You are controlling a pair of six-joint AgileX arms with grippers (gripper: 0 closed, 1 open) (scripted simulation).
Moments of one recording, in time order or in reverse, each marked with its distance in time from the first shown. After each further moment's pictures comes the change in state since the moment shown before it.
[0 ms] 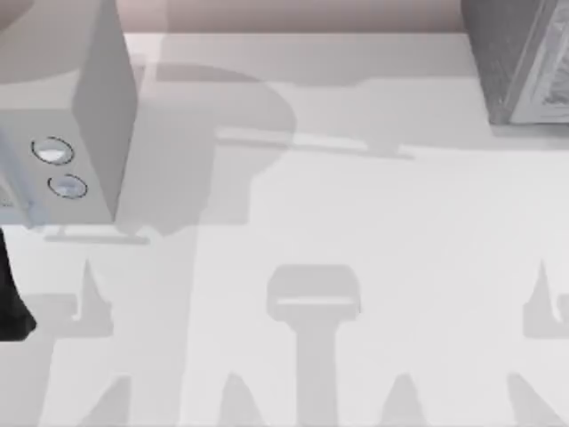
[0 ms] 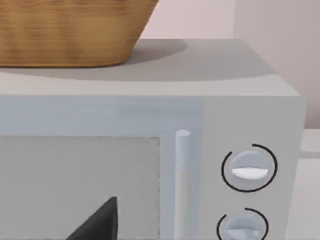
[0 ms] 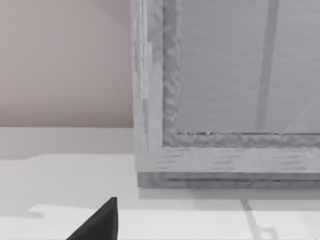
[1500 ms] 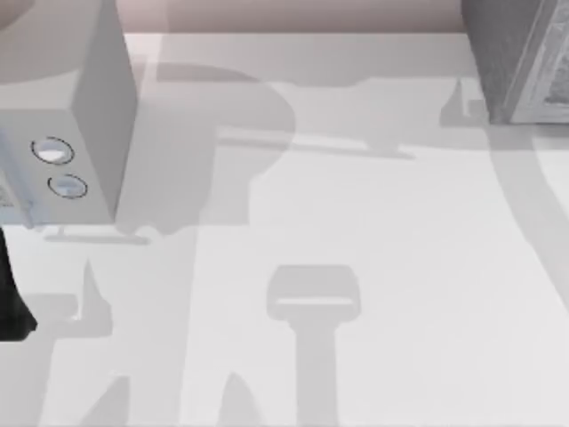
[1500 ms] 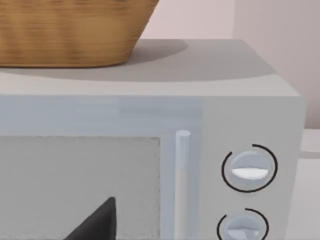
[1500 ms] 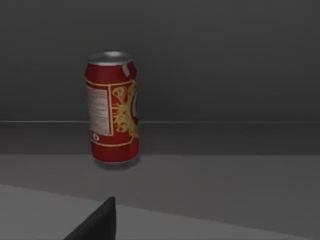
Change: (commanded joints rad) left arm 0.000 0.000 0.000 0.000 0.000 0.000; right arm 0.175 1.260 1.650 -0.397 0.187 0.015
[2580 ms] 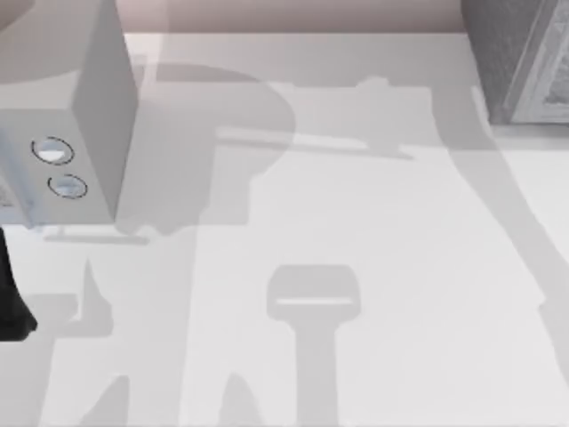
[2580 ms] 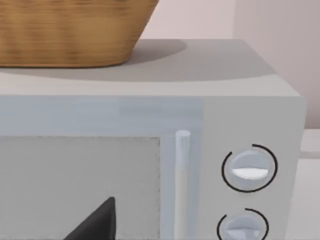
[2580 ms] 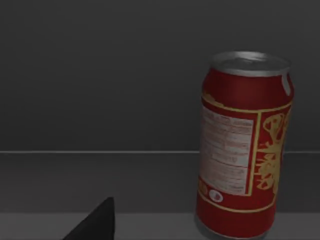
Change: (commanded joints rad) left arm 0.000 0.000 0.000 0.000 0.000 0.000; right arm 0.141 0.315 0.169 0.158 0.159 -0.003
